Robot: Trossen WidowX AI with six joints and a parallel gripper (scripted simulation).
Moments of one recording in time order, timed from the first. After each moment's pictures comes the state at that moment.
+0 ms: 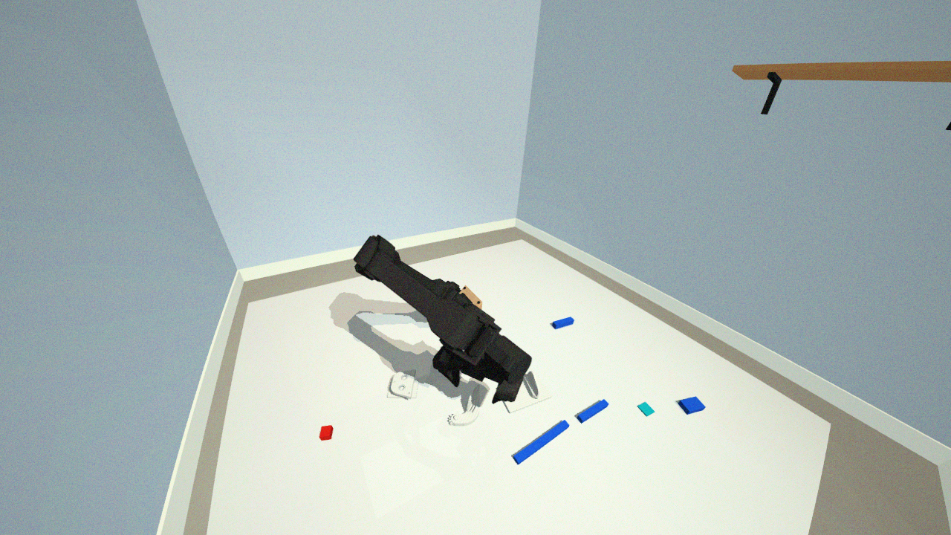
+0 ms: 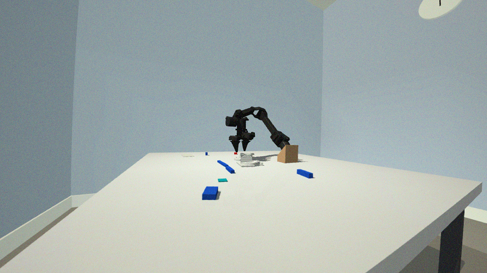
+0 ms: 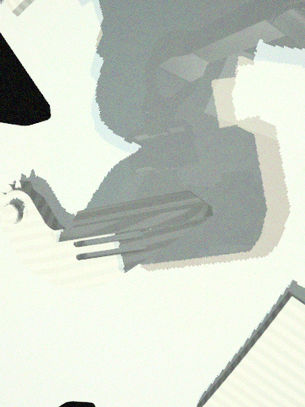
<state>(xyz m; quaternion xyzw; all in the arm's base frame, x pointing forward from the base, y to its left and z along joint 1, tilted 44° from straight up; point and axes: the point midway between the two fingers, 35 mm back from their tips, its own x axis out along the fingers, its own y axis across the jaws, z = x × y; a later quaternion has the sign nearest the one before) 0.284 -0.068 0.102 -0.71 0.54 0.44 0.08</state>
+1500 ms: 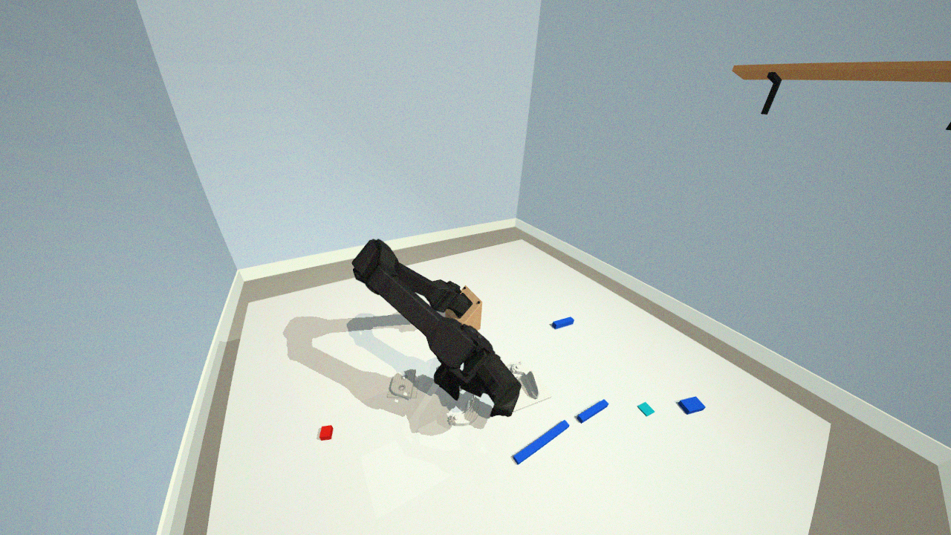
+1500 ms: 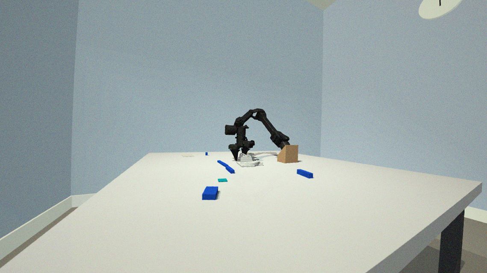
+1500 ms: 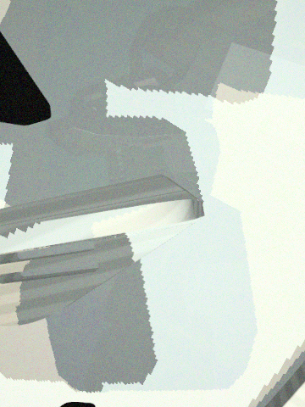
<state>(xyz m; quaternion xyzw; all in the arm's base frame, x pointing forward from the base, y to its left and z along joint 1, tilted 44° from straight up) 0.286 -0.105 0.065 -0.71 0.54 0.44 0.08</state>
